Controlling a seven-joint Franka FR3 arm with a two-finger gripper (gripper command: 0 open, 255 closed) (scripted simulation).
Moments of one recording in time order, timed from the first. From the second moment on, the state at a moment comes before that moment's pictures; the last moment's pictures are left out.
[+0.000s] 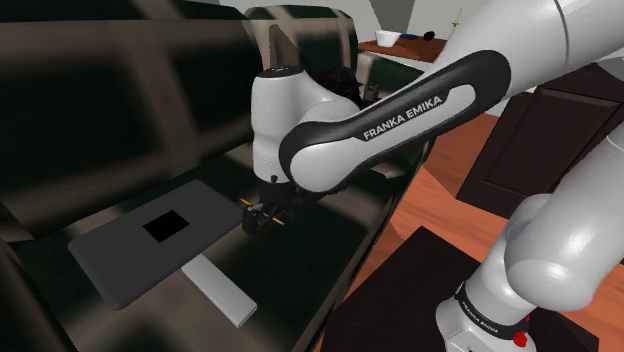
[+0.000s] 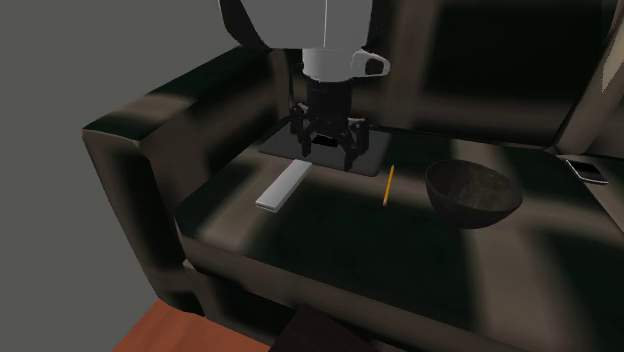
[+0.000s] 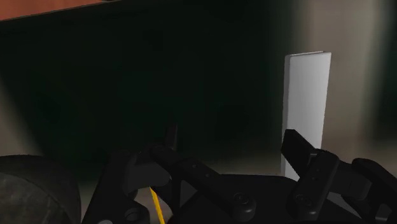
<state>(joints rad) 0.14 -0.11 0.50 -2.31 0.07 2.23 0.58</state>
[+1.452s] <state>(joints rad) 0.33 0.50 0.47 -1.92 -0.30 2.37 0.97</state>
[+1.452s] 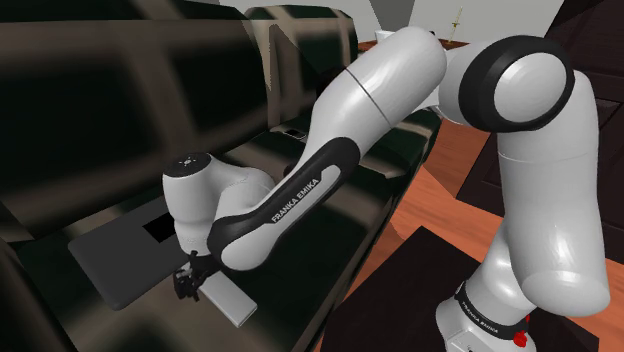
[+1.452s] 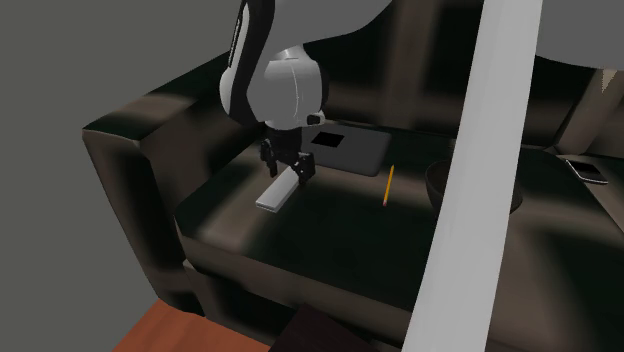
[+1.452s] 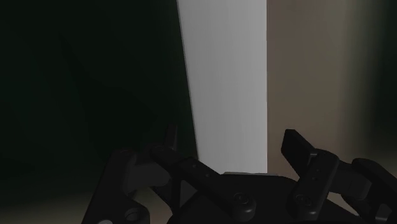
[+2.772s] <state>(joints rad) 0.33 0.48 0.48 -1.92 -0.29 2.35 0.96</state>
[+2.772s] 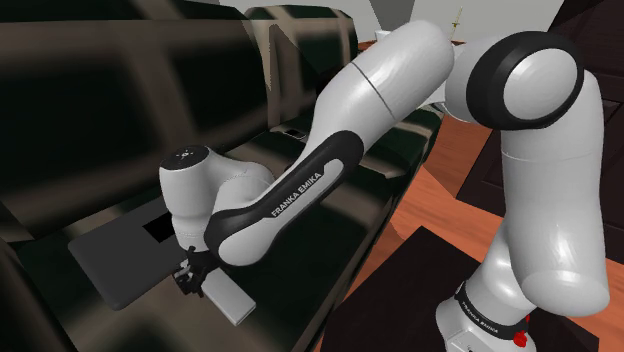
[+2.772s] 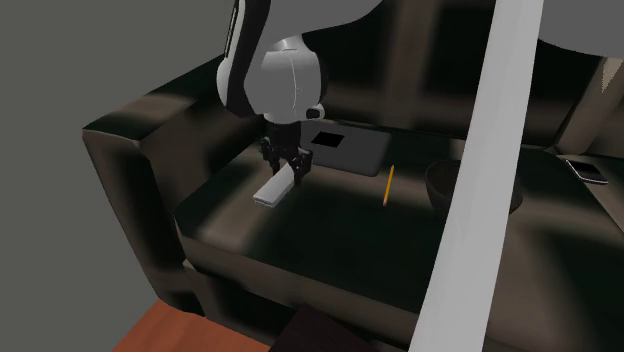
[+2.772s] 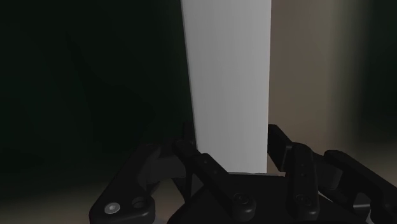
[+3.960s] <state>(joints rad) 0.29 0.34 0.54 -1.86 -0.19 2.16 0.90</state>
